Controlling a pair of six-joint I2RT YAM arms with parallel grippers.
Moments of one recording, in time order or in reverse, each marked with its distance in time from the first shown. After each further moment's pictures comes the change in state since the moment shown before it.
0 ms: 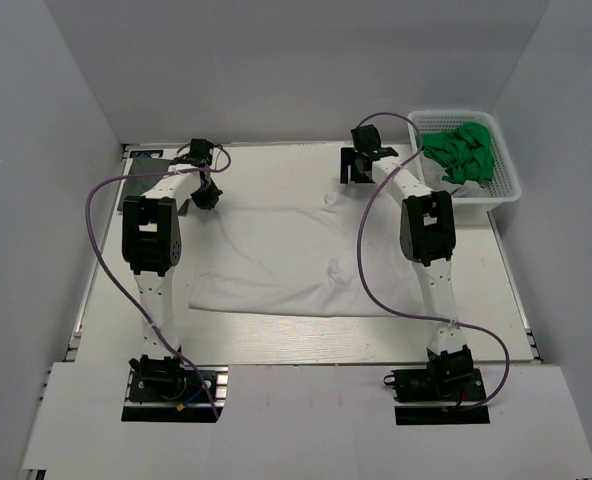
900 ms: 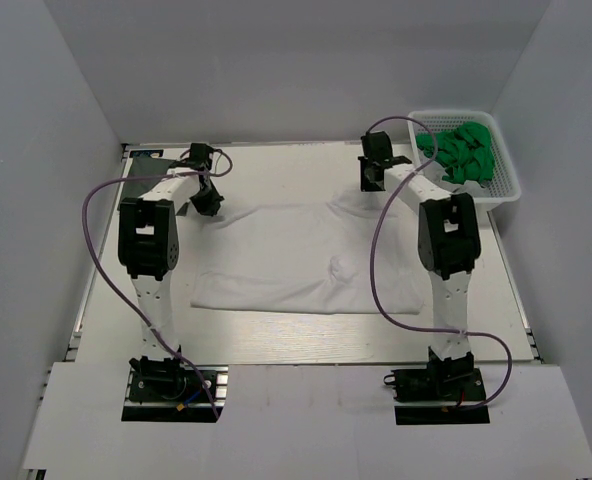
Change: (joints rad) left arm -0.002 -0.047 -0.060 0.000 0.050 0.033; right arm 0.013 -0.237 -0.346 0.100 0.061 -0.029
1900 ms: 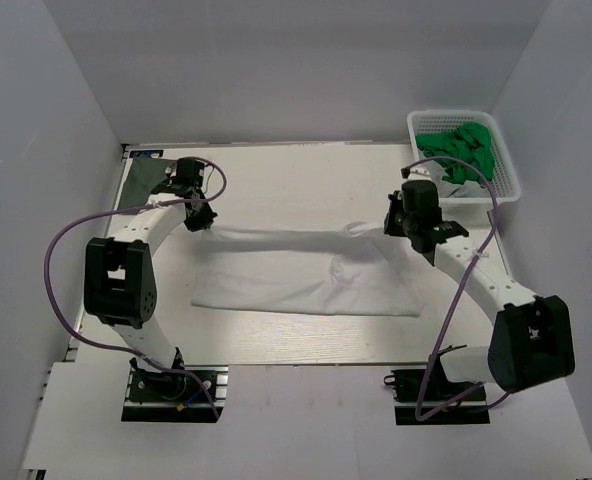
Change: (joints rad) left arm -0.031 -0.484 -0.452 0.079 -0.004 0.039; right arm 0.021 -0.930 -0.893 0.194 -0.120 0.126
